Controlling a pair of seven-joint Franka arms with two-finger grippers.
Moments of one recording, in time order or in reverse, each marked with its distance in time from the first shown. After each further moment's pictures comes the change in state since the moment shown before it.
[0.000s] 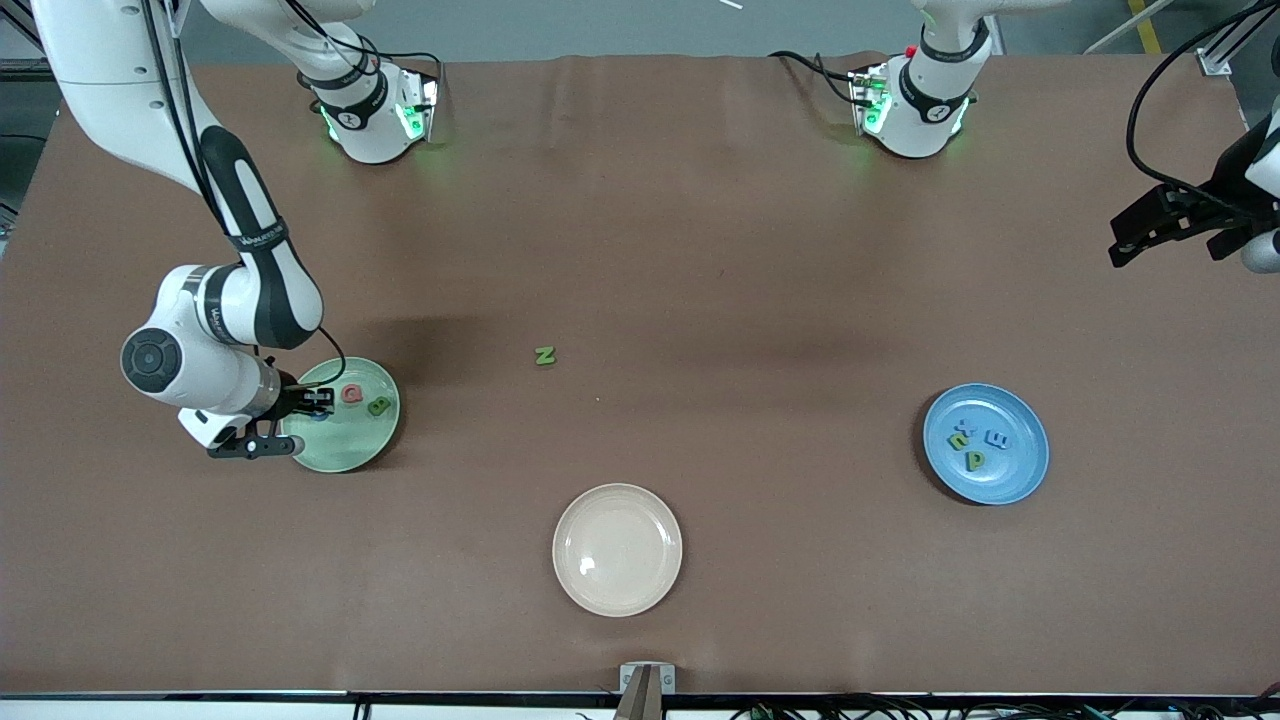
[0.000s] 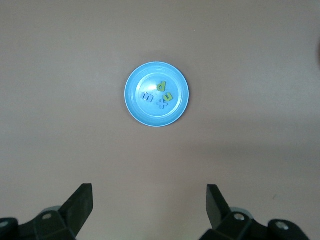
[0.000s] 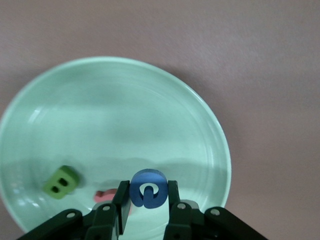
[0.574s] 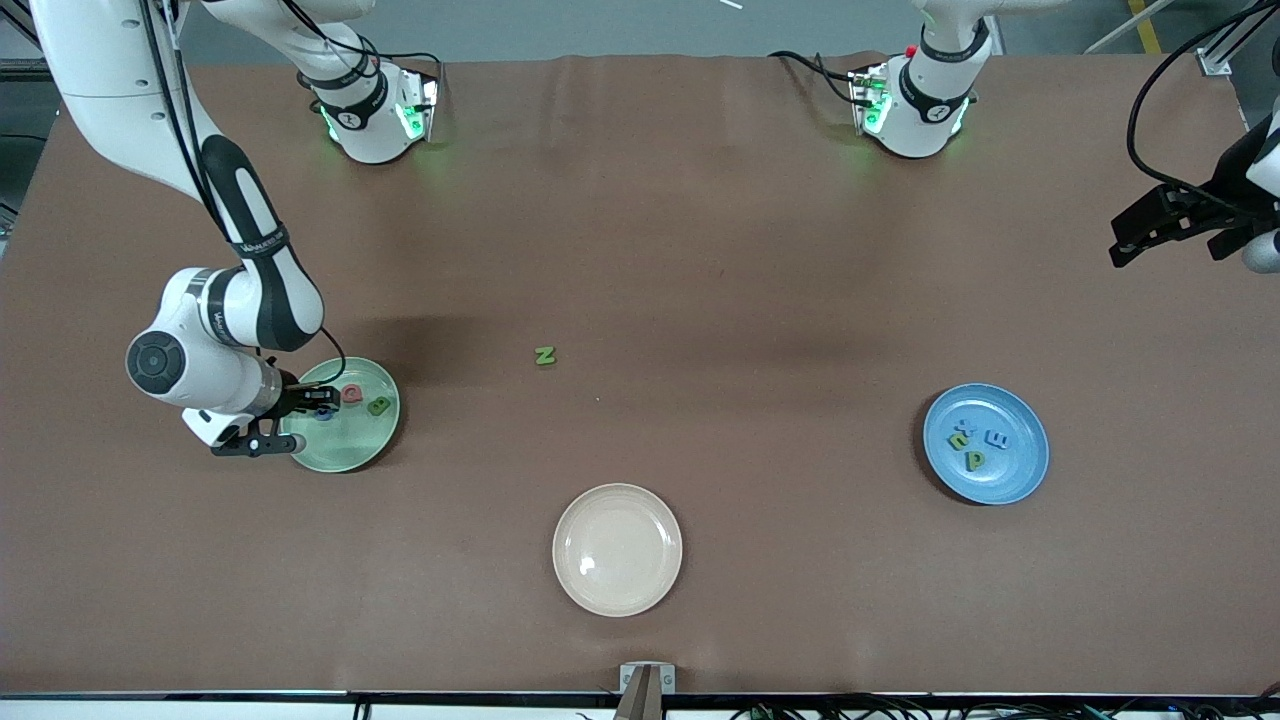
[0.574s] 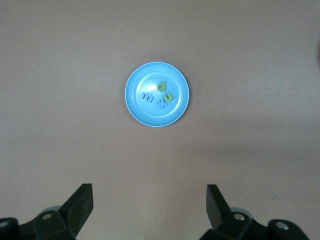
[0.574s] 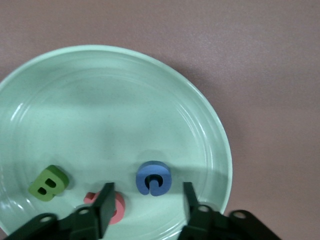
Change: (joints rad) left arm 0.001 0.000 0.001 0.000 0.000 0.000 0.000; right arm -0.009 0.014 0.011 0.001 0.000 0.007 -0.001
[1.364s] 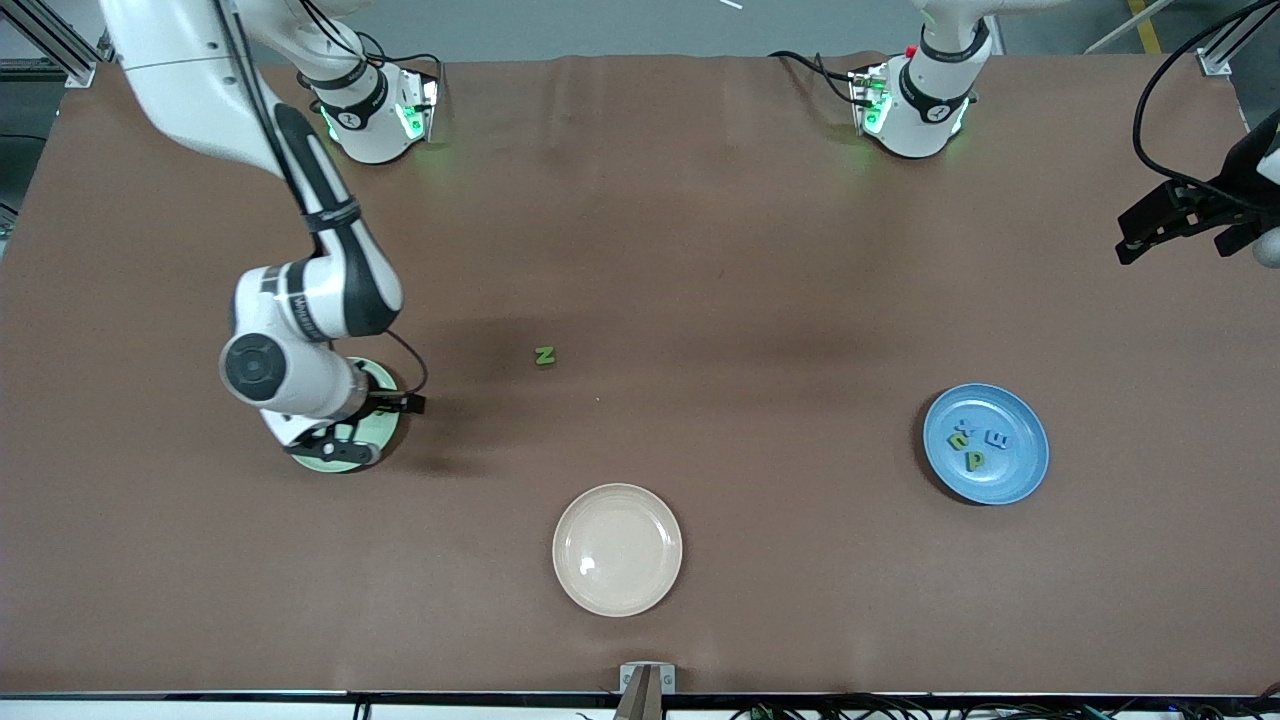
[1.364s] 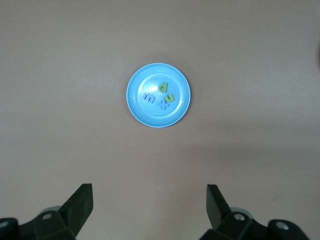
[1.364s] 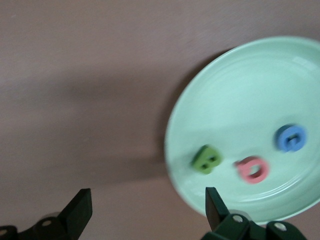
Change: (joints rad) left arm 0.005 -0.009 0.002 0.000 0.000 0.000 0.000; right arm 0.256 -0.009 0.026 0.132 0.001 -0.174 0.501
